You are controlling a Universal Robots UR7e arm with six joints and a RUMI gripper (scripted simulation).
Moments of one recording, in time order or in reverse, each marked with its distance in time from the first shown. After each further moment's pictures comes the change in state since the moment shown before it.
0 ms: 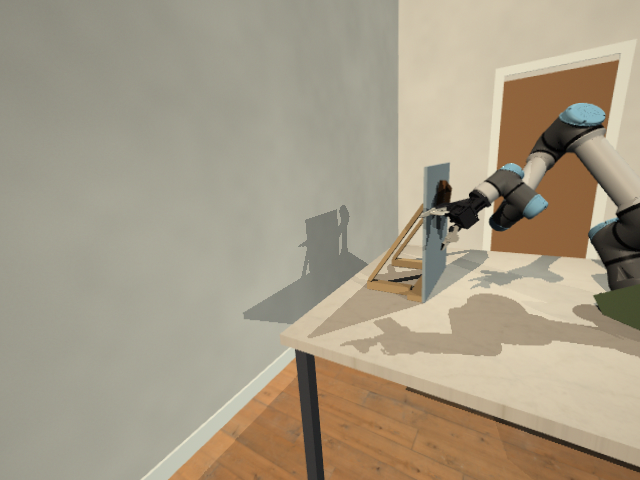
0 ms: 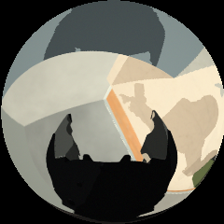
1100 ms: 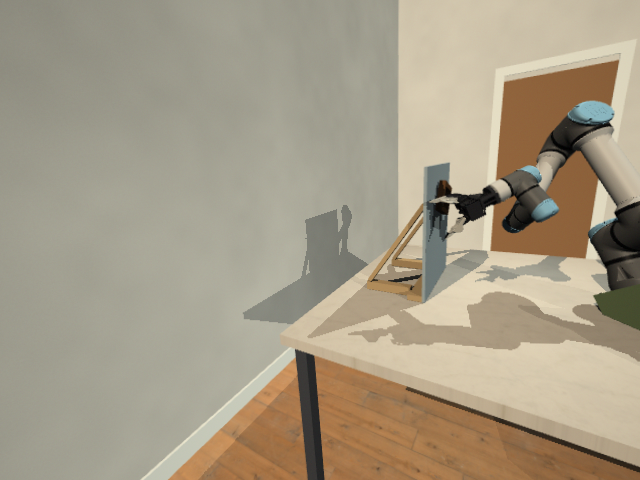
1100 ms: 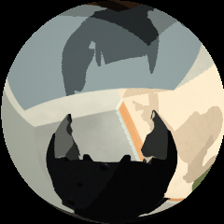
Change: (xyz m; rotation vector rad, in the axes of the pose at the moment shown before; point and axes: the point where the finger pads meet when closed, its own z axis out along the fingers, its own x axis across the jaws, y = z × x) arm 0.004 -0.052 -0.063 0.140 -0.154 0.055
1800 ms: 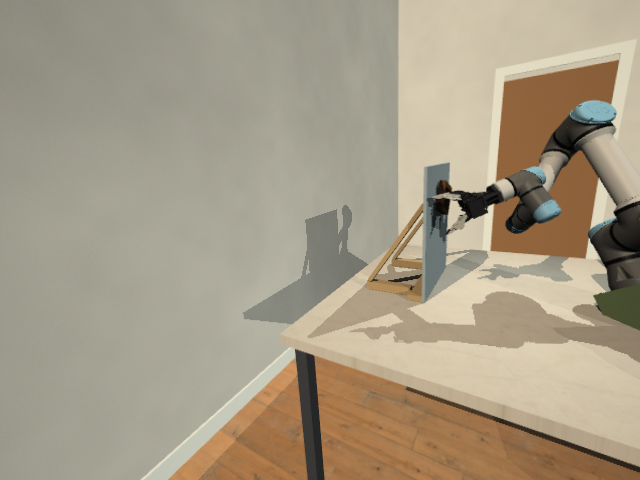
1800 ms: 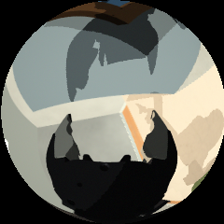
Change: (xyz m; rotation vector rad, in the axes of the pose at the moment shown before) arm -0.004 -0.017 -0.017 0.043 -0.048 0.016
